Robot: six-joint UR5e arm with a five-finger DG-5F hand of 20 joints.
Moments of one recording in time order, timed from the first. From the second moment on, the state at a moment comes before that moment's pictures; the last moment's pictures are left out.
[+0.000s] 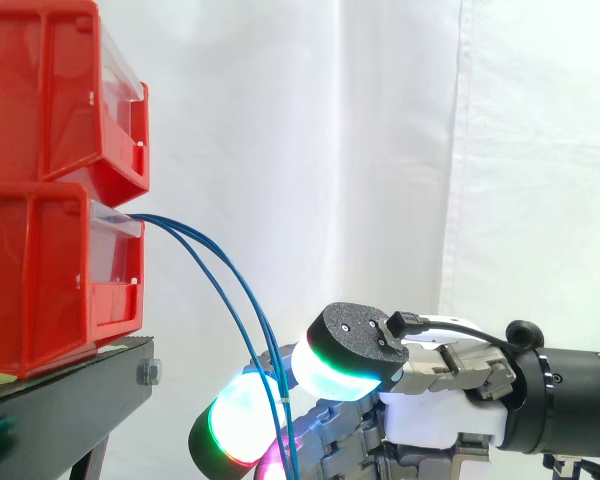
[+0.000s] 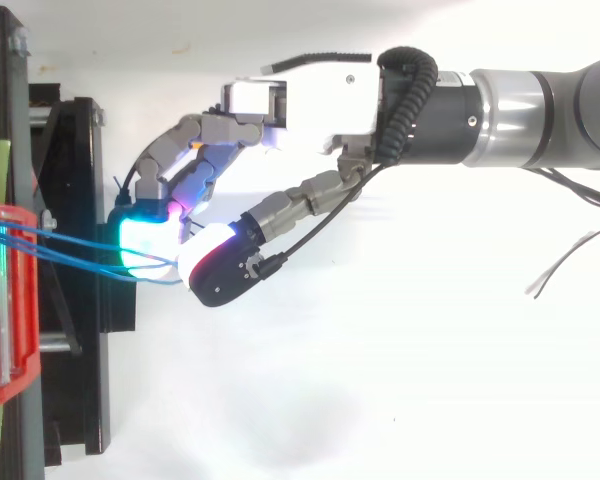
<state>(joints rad) 0.00 -2.45 -1.19 -2.54 -1.64 -0.25</state>
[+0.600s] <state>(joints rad) 0.01 -2.45 -1.19 -2.54 -1.64 -0.26</state>
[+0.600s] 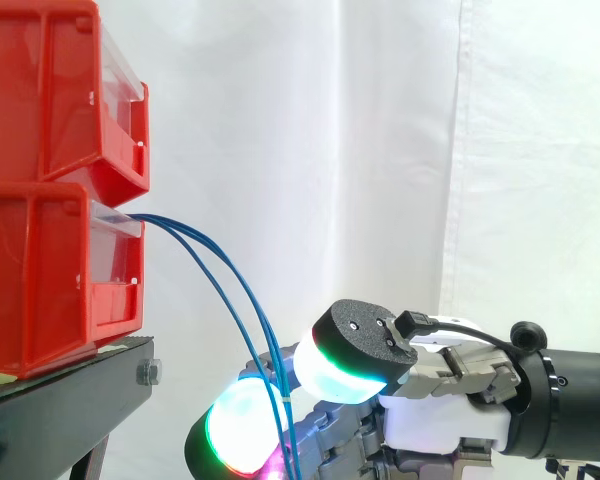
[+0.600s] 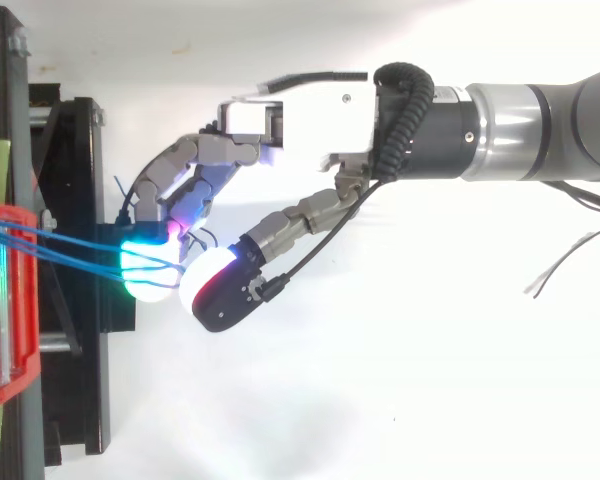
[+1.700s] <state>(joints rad) 0.02 -2.41 -1.14 -2.67 -1.63 -0.22</state>
